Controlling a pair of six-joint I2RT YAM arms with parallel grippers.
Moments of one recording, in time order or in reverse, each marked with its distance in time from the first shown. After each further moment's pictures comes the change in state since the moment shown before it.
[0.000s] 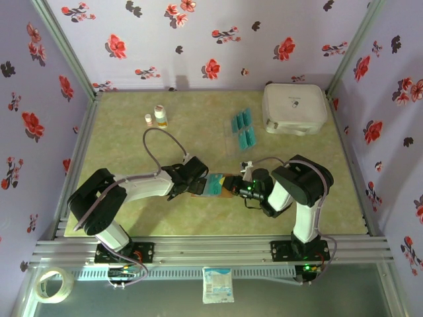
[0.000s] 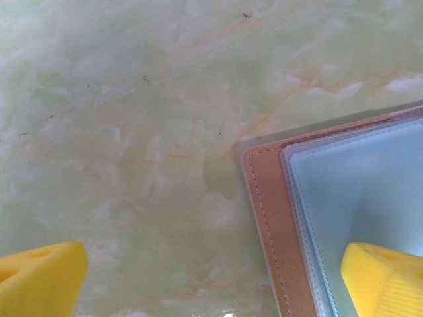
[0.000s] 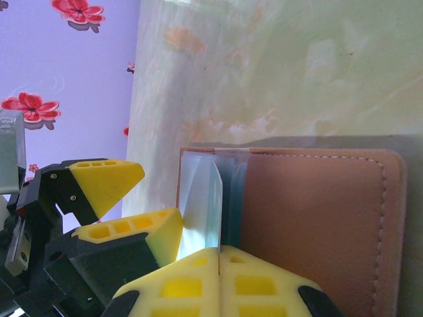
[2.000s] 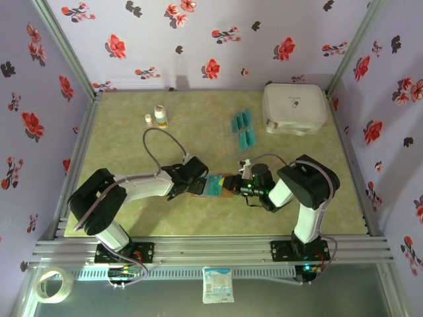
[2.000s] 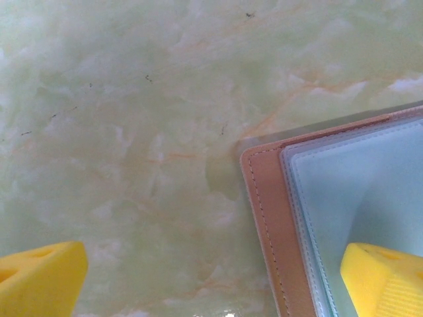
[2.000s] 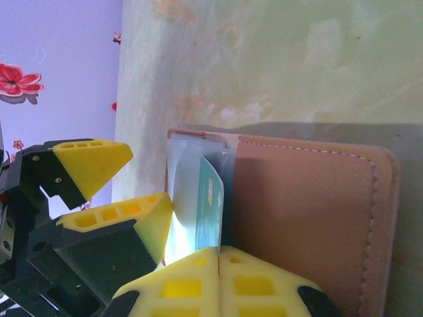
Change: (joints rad) left arm 0.000 0.000 0.000 -0.002 -0.006 -0.003; right arm -0.035 -0.051 0.061 -0.206 -0.110 -0.080
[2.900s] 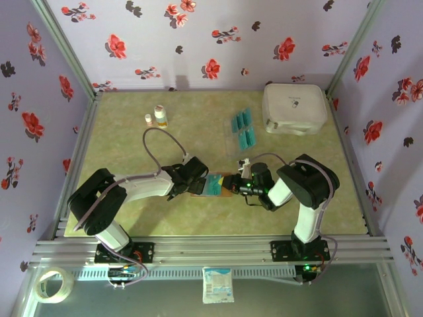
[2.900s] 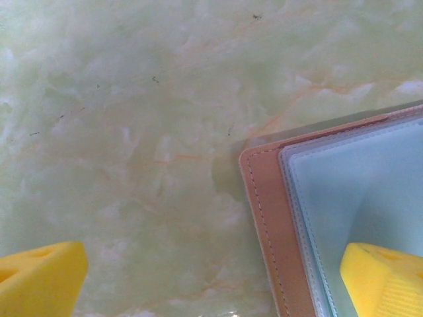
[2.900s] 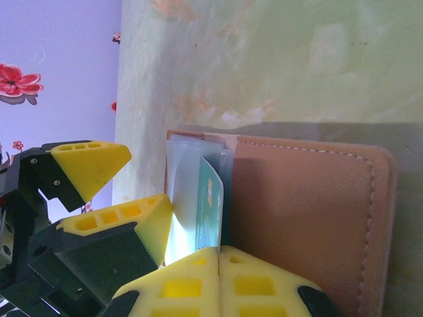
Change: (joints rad) left arm -0.001 0.000 0.000 -0.002 -0.011 0.000; right arm -0.008 0.003 0.014 -0.017 -0.003 0.000
